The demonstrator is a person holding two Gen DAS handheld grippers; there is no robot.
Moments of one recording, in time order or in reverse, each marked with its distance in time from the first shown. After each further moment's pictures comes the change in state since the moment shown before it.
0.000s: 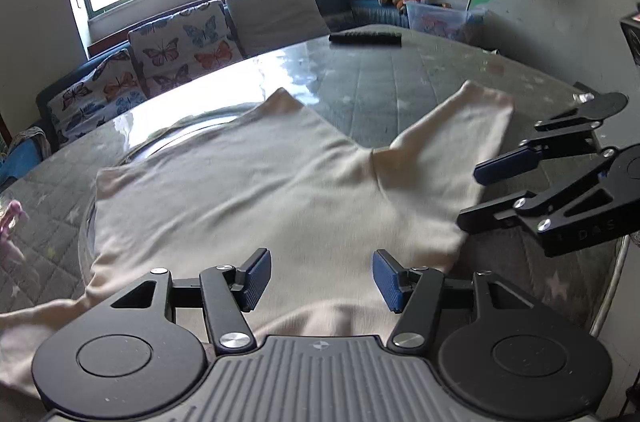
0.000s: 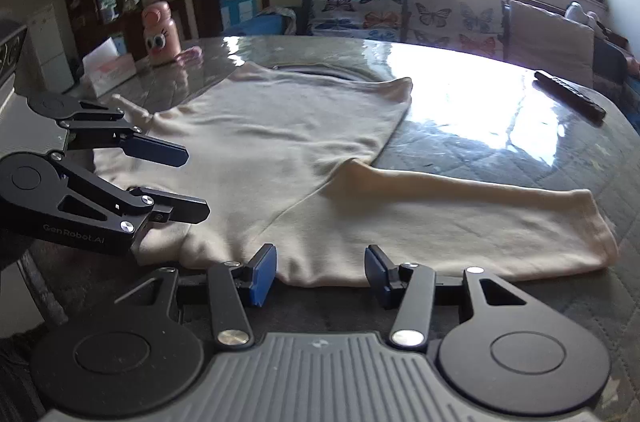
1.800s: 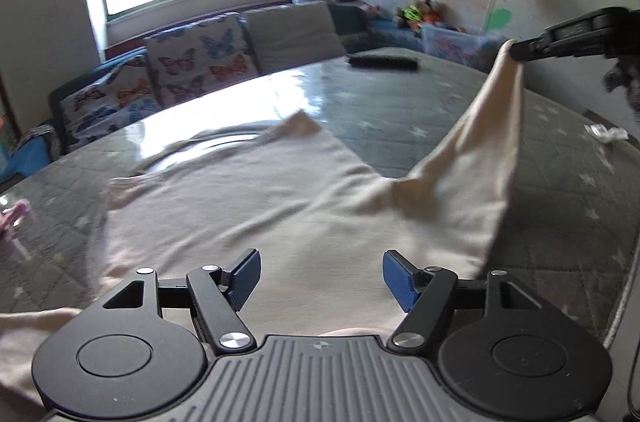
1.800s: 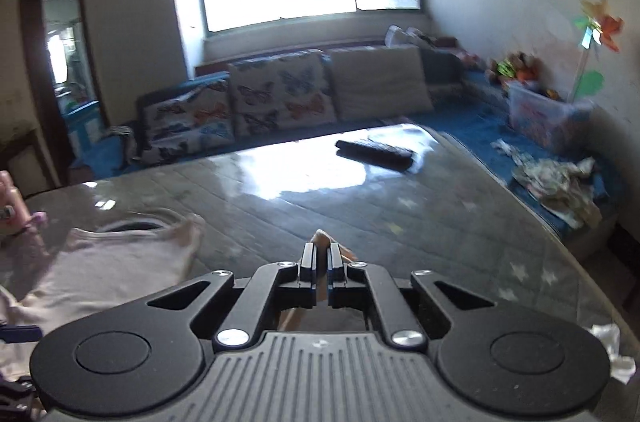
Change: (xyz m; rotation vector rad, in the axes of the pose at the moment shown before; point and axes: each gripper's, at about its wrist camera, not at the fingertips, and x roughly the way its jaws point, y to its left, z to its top) left arm -0.008 0.023 0.001 -0.073 -0.067 0.038; right arm -0.060 -0.104 0.055 0.303 -0.260 -0.346
